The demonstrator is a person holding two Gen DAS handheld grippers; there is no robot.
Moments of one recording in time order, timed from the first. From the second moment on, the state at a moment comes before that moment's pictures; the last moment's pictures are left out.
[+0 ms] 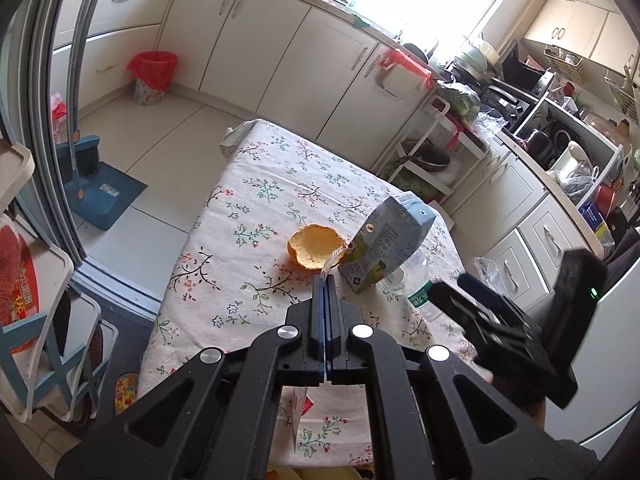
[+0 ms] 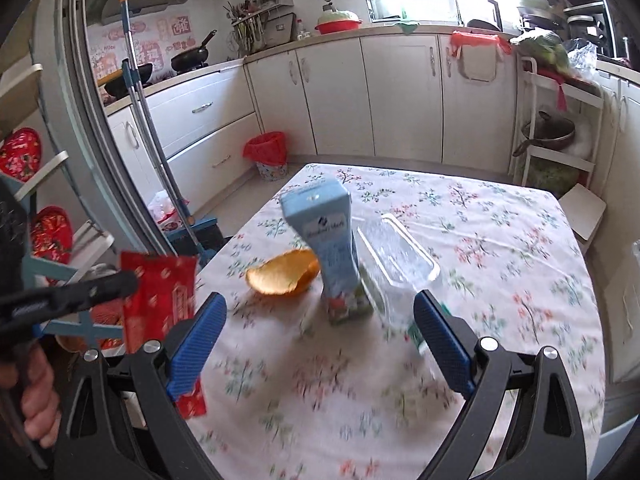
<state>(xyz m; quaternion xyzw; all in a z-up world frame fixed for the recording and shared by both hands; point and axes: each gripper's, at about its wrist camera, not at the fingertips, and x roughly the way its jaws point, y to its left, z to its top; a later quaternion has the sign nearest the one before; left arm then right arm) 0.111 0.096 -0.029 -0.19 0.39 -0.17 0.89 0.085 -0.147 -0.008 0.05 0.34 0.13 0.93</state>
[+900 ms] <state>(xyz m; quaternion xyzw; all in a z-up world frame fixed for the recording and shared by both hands) 0.125 0.074 -0.025 -0.14 0.38 -0.18 0.90 0.124 -0.137 -0.014 0.05 0.35 0.18 0.92</state>
